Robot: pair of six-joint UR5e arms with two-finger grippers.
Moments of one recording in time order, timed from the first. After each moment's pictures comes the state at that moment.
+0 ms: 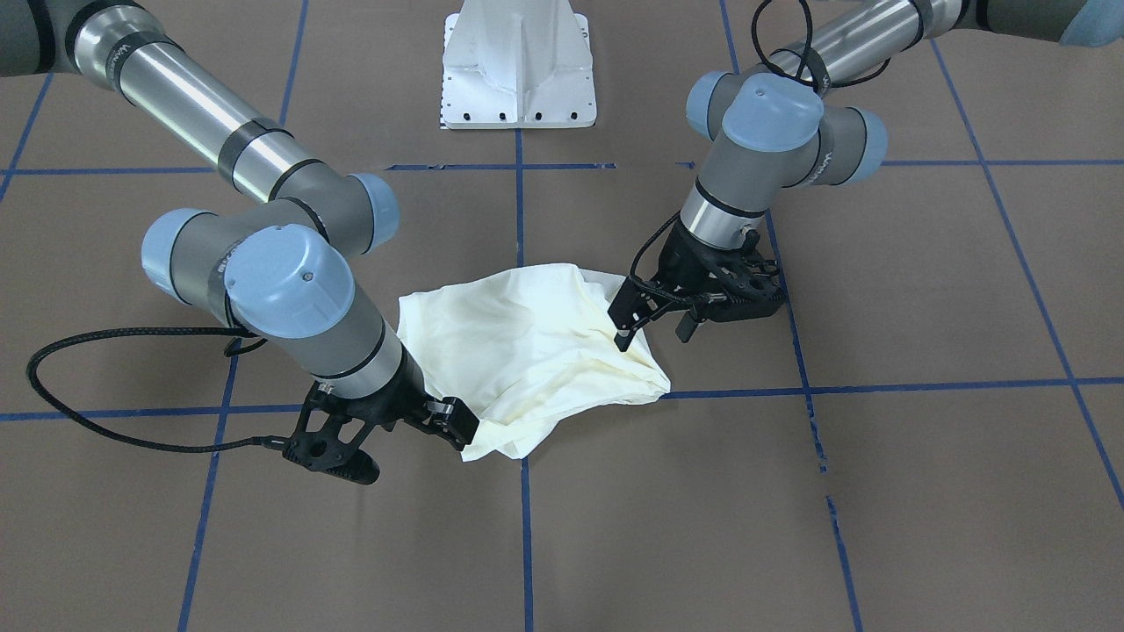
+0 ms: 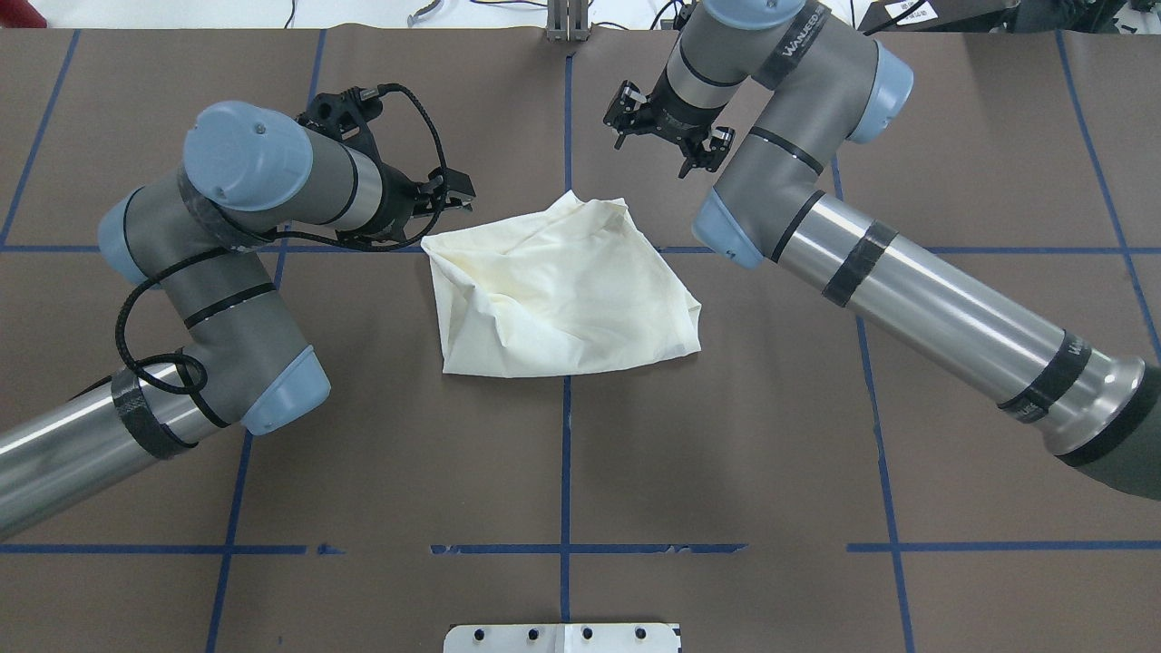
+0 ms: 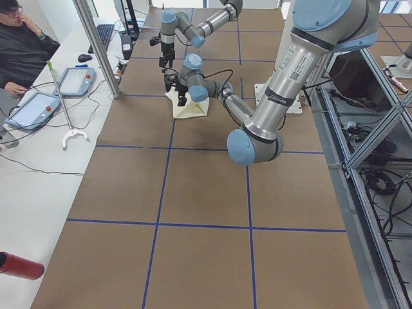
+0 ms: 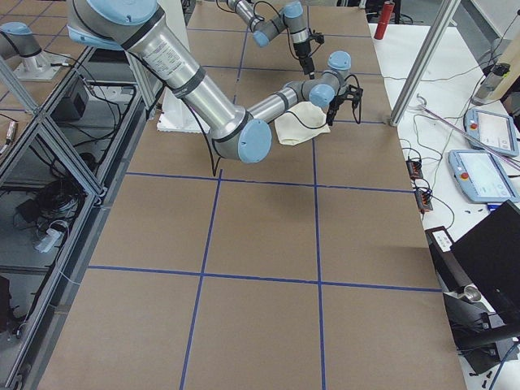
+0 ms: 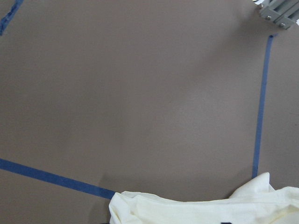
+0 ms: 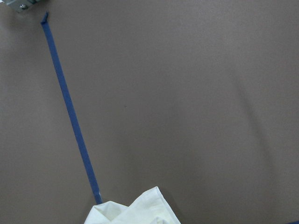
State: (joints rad) left arm -0.68 -2.13 -1.60 -2.12 -1.83 -1.53; right arm 0.85 -0.69 1.17 -1.21 2.11 1.38
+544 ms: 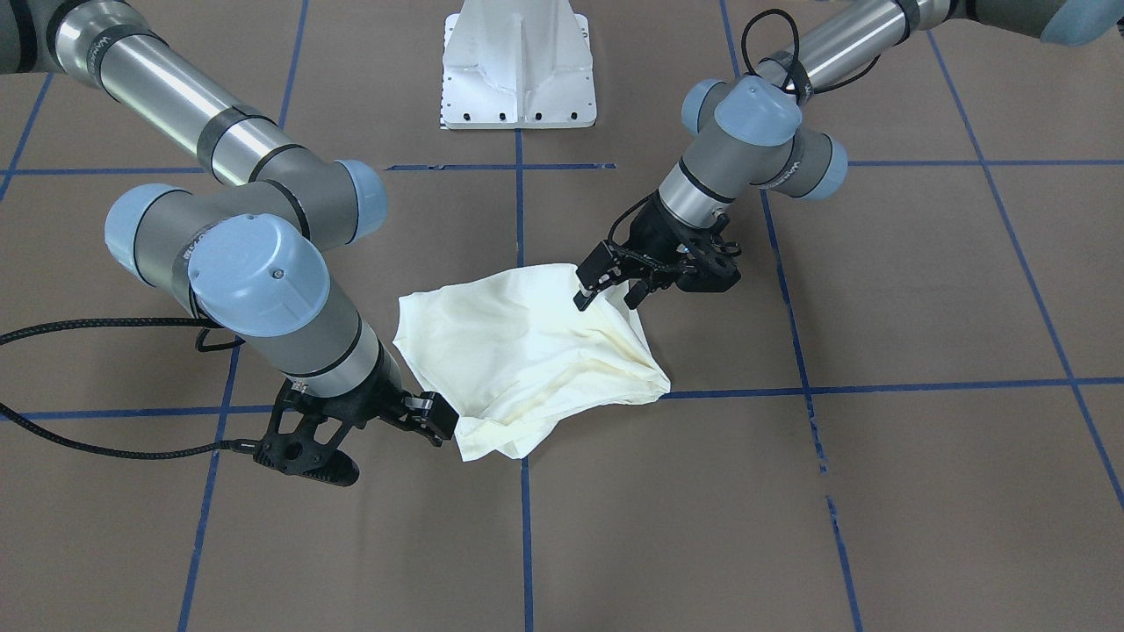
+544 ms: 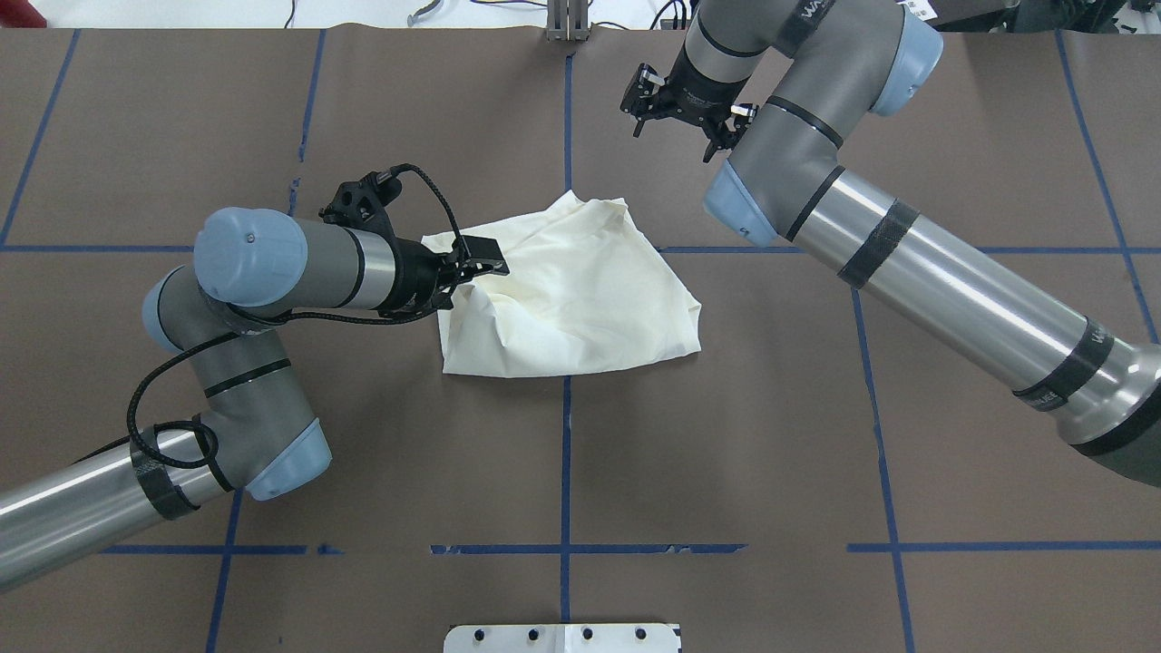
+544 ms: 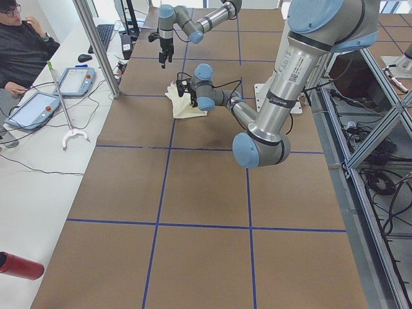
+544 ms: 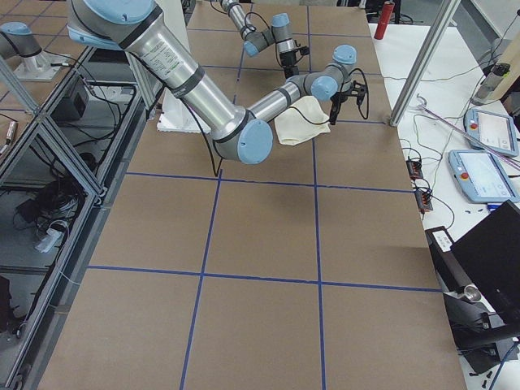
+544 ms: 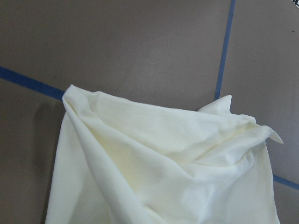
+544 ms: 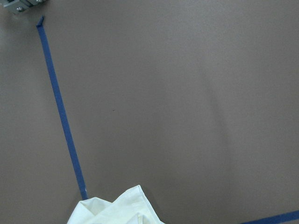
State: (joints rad) left arm -0.59 -2.08 -1.53 -2.45 -1.83 -1.69; right arm 0.87 -0.69 1.23 -1.35 2.12 1.28
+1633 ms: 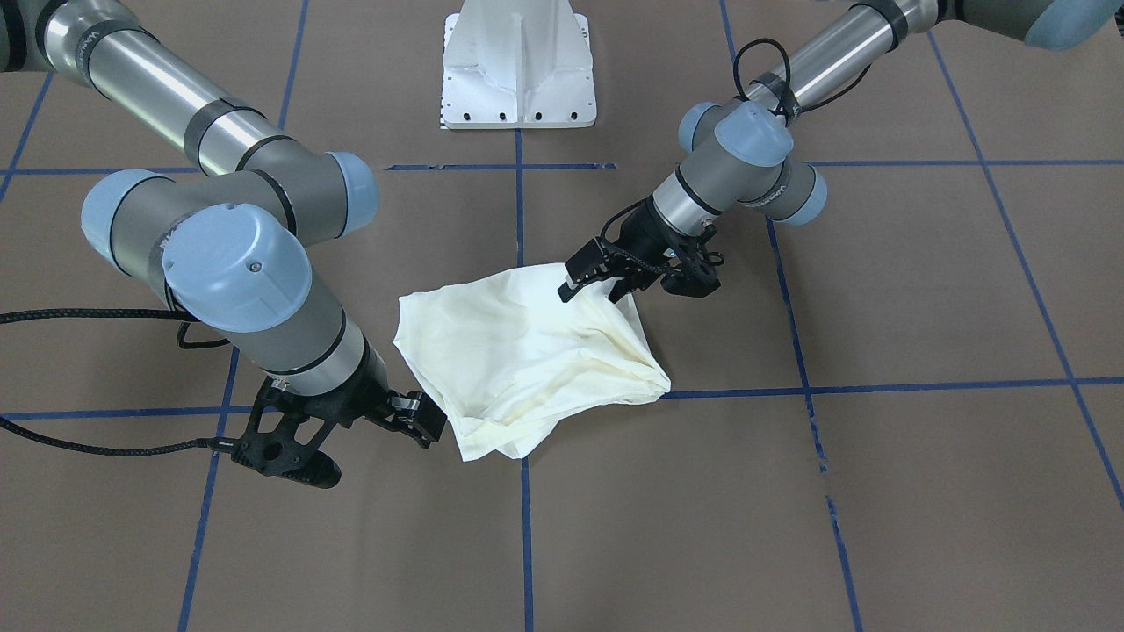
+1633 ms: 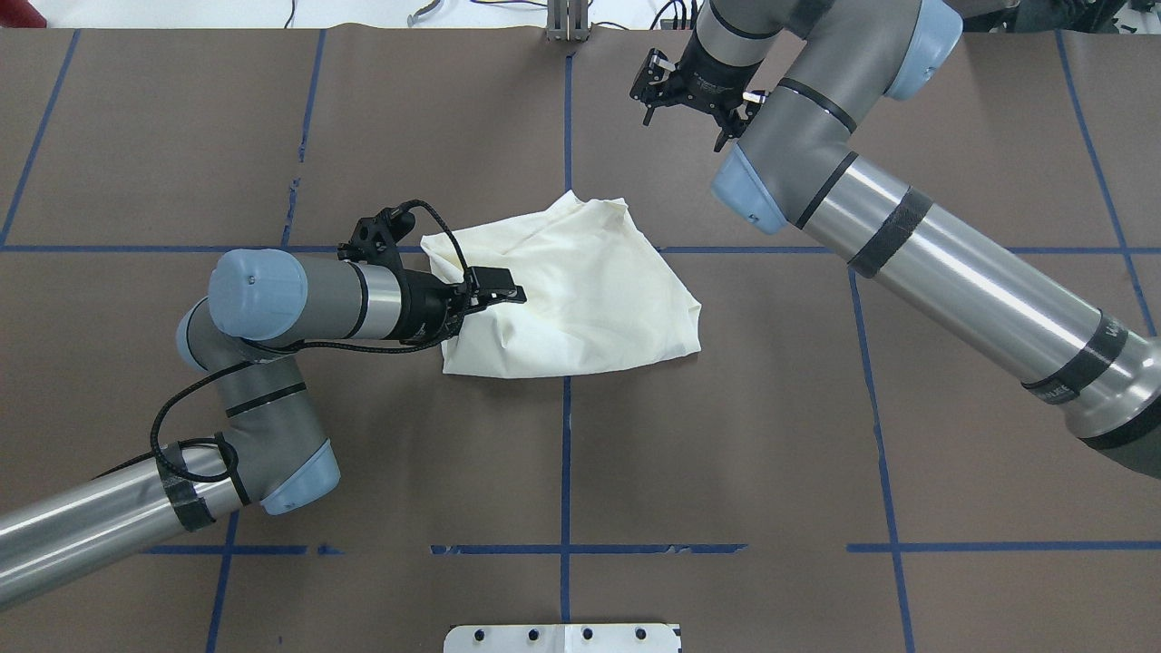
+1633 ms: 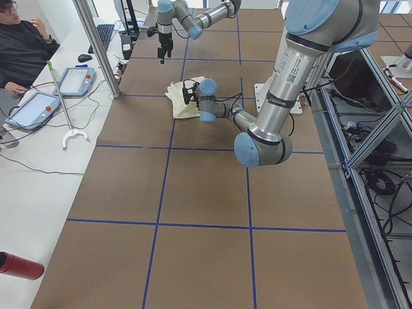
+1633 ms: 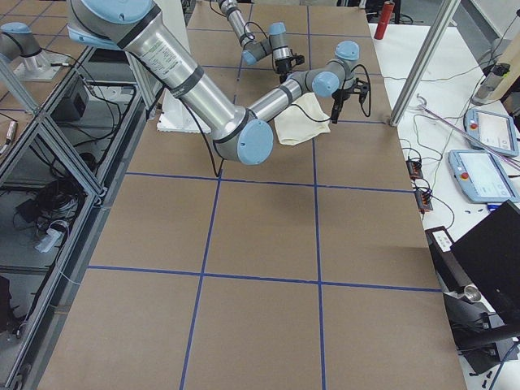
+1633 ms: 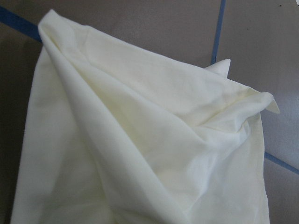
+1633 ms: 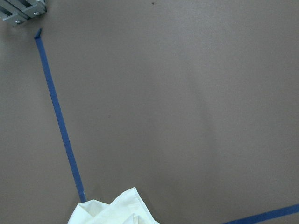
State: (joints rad) left arm -0.55 -2.09 -1.43 -2.67 -1.86 -1.72; right arm 0.89 -0.70 1.26 -1.39 2.13 1.28
